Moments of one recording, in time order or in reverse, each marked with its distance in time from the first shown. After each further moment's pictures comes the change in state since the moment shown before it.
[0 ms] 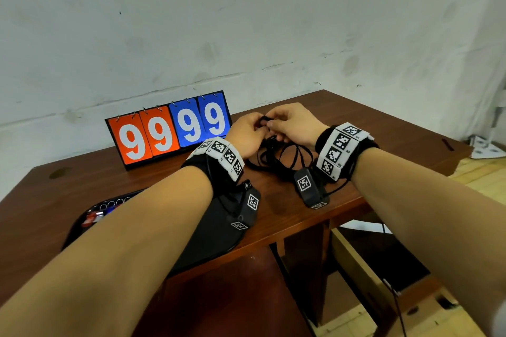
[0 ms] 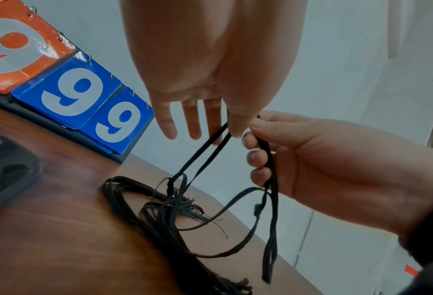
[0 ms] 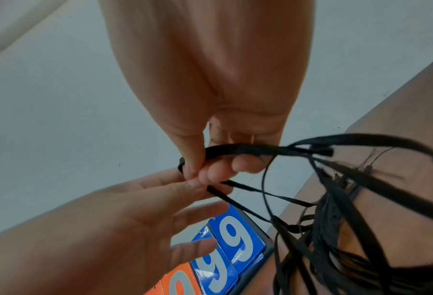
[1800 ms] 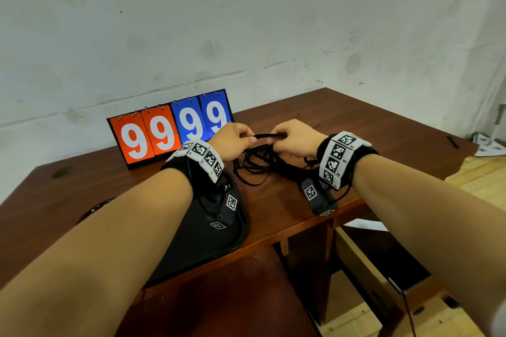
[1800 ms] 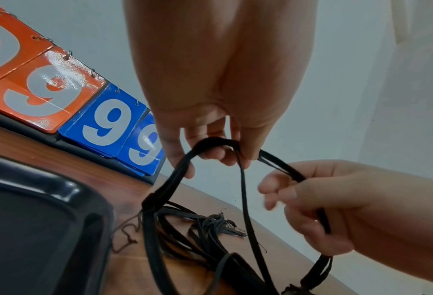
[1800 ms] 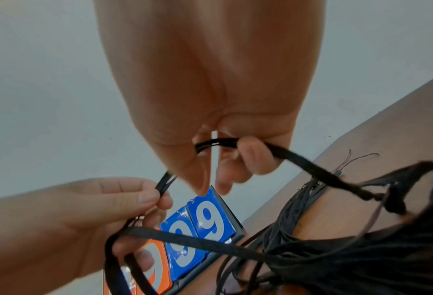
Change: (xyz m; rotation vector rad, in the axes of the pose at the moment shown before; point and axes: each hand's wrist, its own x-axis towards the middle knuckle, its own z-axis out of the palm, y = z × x) left_hand -0.012 -0.028 -0.029 0.150 -0.107 -0.044; right_hand -0.001 0.021 0.010 -0.313 -0.133 0.137
